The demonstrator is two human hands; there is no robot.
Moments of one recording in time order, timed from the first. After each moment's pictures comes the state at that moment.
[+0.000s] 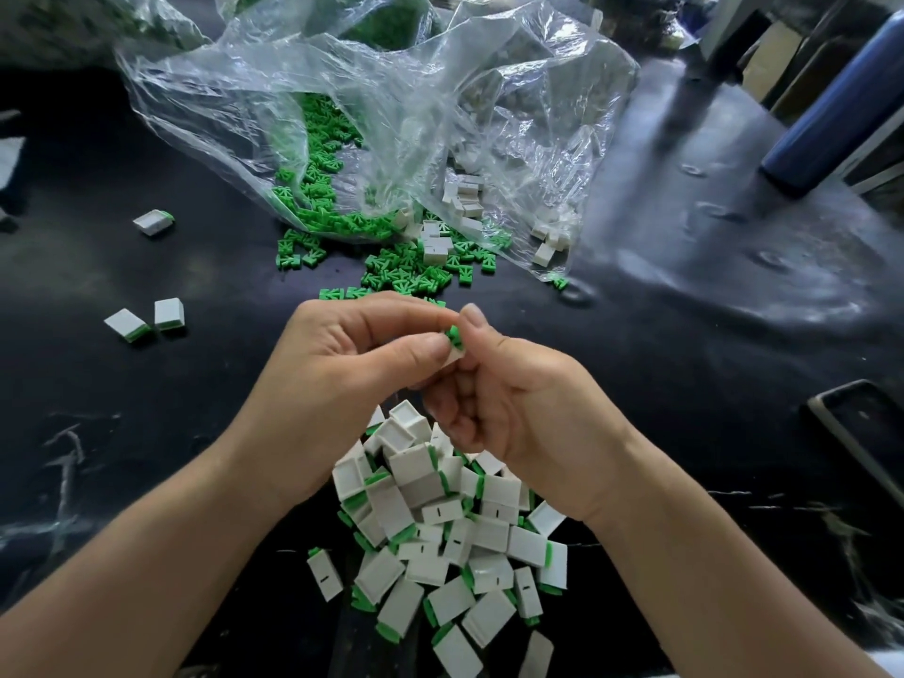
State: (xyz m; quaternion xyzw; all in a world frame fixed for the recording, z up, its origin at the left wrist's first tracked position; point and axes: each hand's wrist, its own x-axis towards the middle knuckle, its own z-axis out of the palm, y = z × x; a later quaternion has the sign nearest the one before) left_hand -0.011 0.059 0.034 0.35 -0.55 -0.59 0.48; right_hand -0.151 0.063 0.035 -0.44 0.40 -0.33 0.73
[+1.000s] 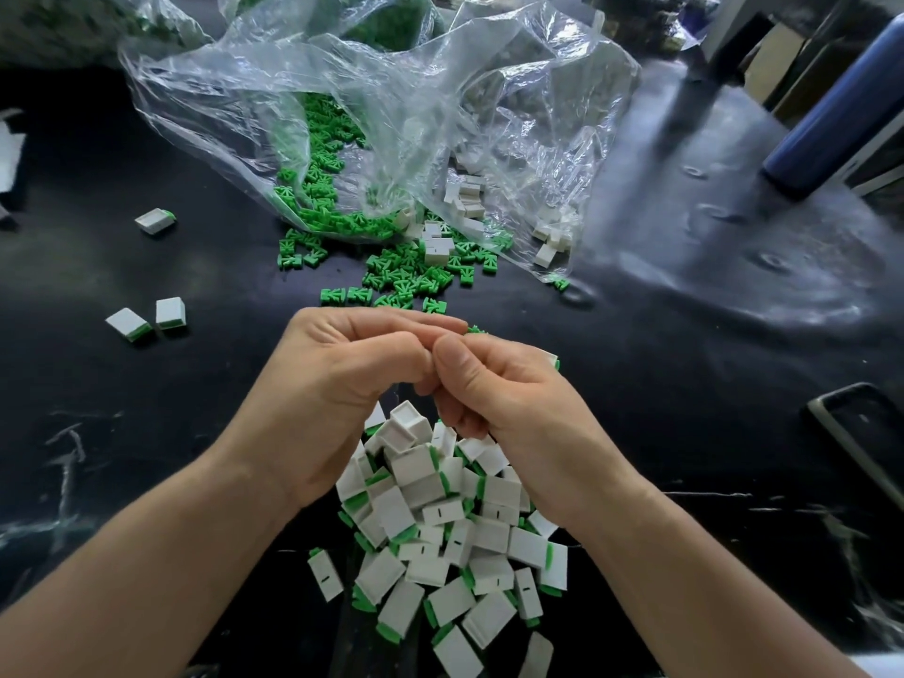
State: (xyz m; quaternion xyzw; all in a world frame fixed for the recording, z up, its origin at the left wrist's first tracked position) left_hand -0.011 0.060 0.034 0.42 -0.49 -0.61 0.47; right_hand -0.145 0.069 0.031 -0.56 0.46 -0.37 0.58
